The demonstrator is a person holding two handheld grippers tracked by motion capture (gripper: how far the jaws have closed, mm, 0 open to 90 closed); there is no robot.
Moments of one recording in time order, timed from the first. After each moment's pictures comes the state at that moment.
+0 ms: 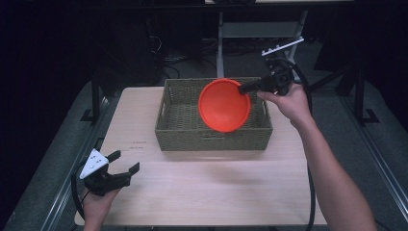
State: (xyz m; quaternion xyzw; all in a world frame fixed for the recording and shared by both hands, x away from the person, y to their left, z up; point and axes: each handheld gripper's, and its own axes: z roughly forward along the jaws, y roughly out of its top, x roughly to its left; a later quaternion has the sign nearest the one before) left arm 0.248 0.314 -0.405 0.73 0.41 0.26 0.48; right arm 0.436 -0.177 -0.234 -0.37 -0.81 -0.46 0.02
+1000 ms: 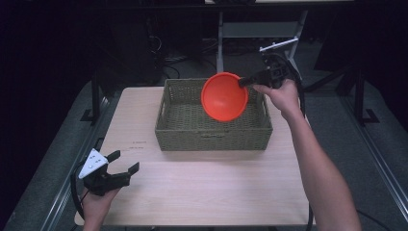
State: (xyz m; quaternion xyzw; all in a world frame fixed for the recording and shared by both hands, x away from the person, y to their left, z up) left arm 0.249 0.316 -0.405 0.73 0.41 0.26 0.48; right arm 0.481 -0.179 -0.258 -0.43 -0.78 -0.45 0.02
